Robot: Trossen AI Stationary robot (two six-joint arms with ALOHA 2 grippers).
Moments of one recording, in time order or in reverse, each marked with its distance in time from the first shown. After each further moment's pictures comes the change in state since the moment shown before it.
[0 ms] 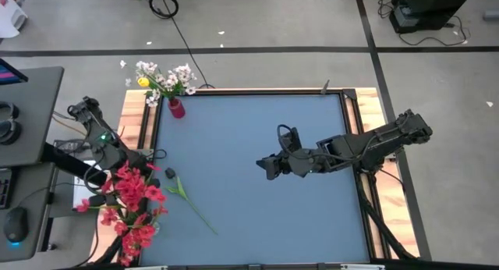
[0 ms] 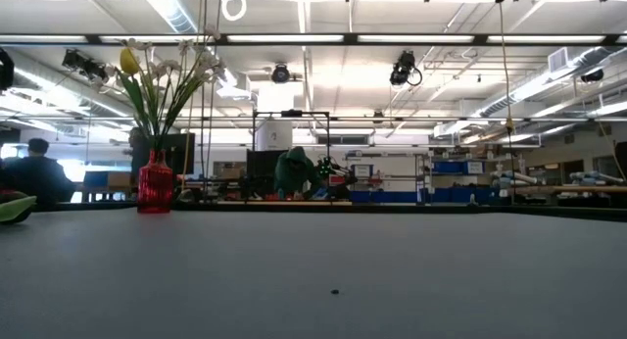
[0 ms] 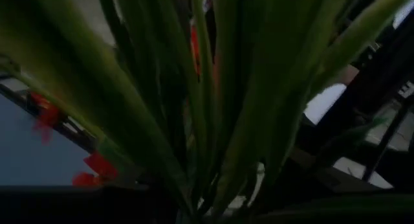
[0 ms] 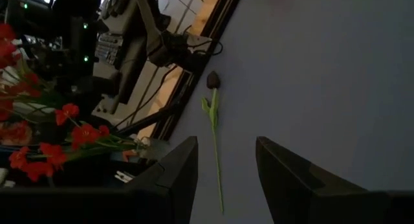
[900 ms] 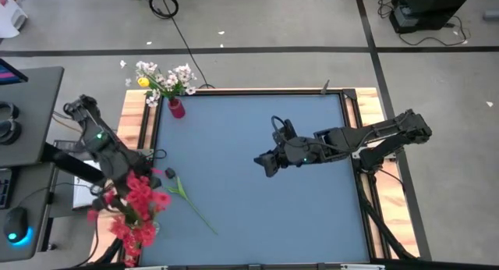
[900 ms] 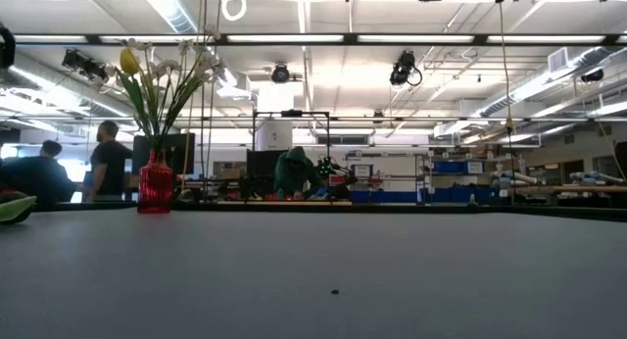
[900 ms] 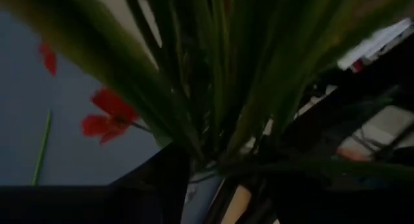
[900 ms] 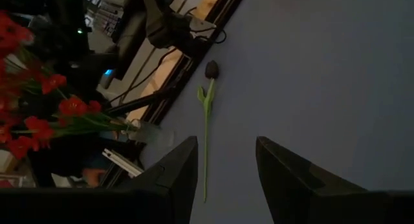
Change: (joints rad) left arm 0.000 0.138 0.163 -0.351 -0.021 0.040; right arm -0.079 0.000 0.000 0.008 -0.151 -0.172
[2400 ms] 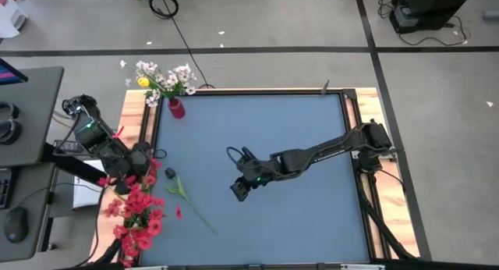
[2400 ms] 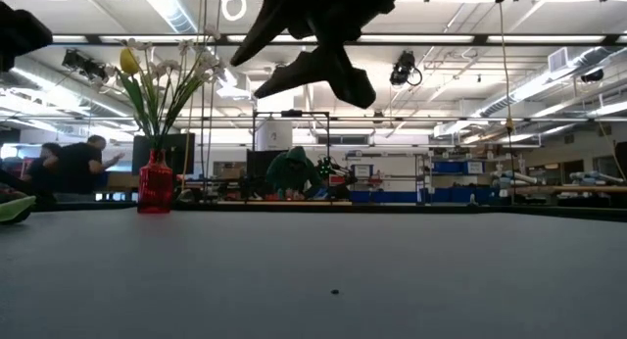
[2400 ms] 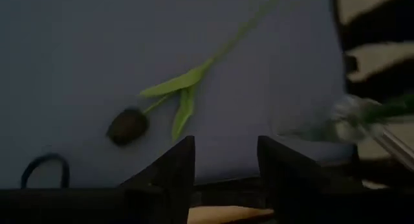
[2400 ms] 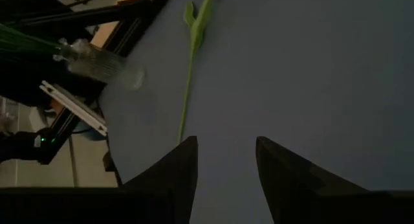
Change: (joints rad) left arm 0.001 -0.010 0.137 -0.677 -0.512 -0.555; right arm -0.039 0.419 0.000 0.315 -0.248 -0.128
